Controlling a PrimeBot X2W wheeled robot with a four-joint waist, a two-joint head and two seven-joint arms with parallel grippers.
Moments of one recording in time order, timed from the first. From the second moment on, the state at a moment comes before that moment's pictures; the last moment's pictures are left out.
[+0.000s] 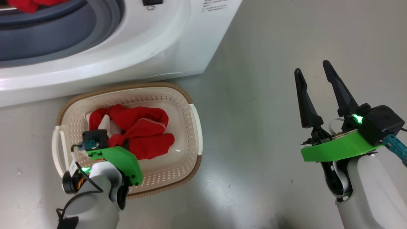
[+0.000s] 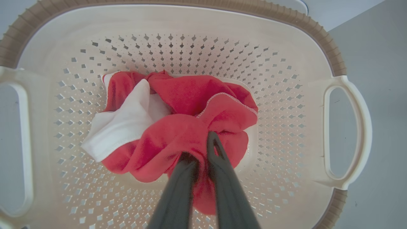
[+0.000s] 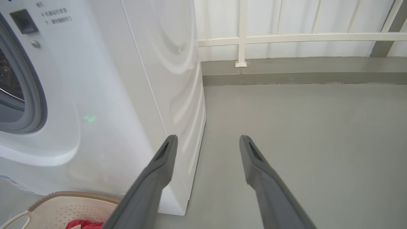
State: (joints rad) left arm -0.76 0.03 -0.32 1.20 -0.56 0.00 -0.12; right arm -0.36 -0.05 0.06 0.13 0.26 0.13 -0.26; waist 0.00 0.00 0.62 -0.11
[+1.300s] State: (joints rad) left arm -0.43 0.05 -0.18 0.61 -0.45 0.04 -0.25; right arm -0.27 -0.05 0.01 0.22 0.24 0.13 -0.26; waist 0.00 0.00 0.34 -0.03
